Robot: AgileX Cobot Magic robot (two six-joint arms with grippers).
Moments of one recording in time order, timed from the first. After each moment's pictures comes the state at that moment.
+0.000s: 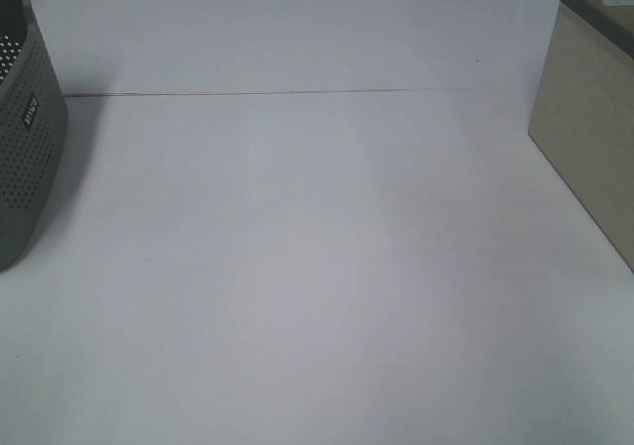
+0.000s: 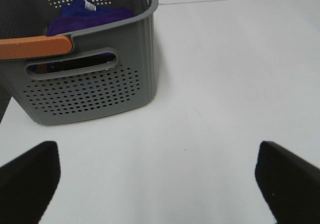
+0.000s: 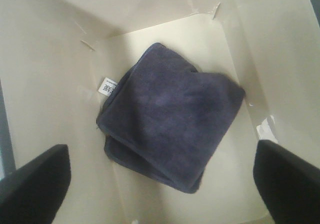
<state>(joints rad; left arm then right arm) 0.02 -0.01 -0.51 -0.06 1.04 0.07 -0.36 1.92 -1.97 0.11 1.22 -0.25</state>
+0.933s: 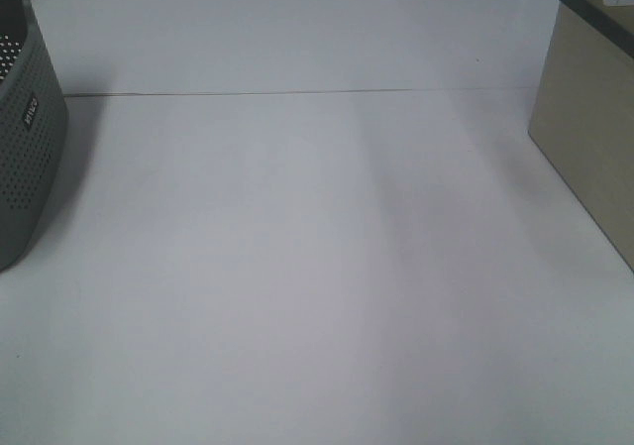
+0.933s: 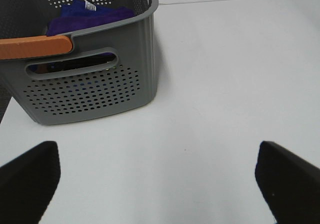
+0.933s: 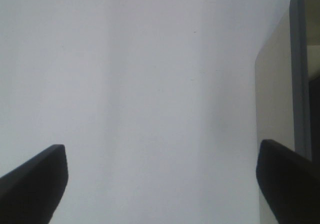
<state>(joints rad) 0.02 -0.01 -0.51 -0.06 1.04 0.07 0.12 1.86 -1.95 0.08 1.22 -0.01</state>
